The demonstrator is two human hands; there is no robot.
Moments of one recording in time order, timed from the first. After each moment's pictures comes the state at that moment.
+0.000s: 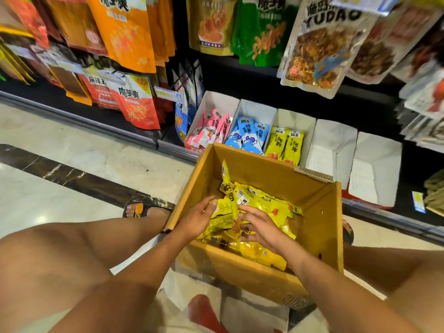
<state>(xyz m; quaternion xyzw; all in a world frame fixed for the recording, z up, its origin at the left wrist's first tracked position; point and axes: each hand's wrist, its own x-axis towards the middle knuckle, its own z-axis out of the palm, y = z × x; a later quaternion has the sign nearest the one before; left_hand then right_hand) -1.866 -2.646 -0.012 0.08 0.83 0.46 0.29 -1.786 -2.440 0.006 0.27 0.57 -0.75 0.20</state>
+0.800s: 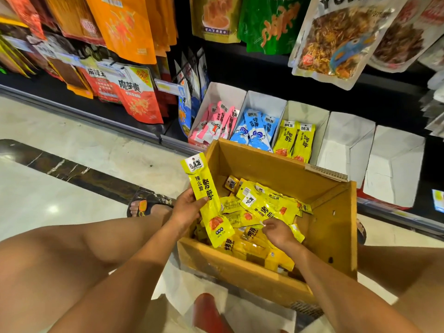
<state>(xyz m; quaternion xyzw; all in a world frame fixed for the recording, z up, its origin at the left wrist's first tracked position) -1.901 -2.655 -0.025 -0.14 0.66 0.69 0.25 -1.790 -2.391 -0.105 0.36 0.78 -0.46 0.23</state>
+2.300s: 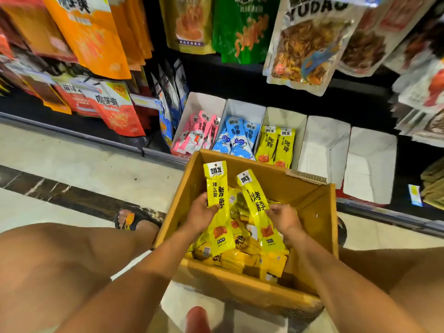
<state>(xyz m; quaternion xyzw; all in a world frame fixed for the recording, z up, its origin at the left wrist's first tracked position) -1.902 -2.579 -0.008 -0.03 0.75 0.59 0.29 -1.817 -2.323 -0.069 0.31 0.87 -0.36 0.11</state>
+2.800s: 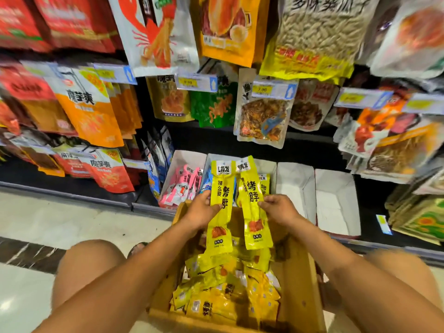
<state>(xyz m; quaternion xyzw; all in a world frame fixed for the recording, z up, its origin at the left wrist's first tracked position) -1.943 -2.512 0.163 0.12 0.75 0.58 0.28 -1.878 -2.270 0.096 0.27 0.83 -0.49 -0.01</state>
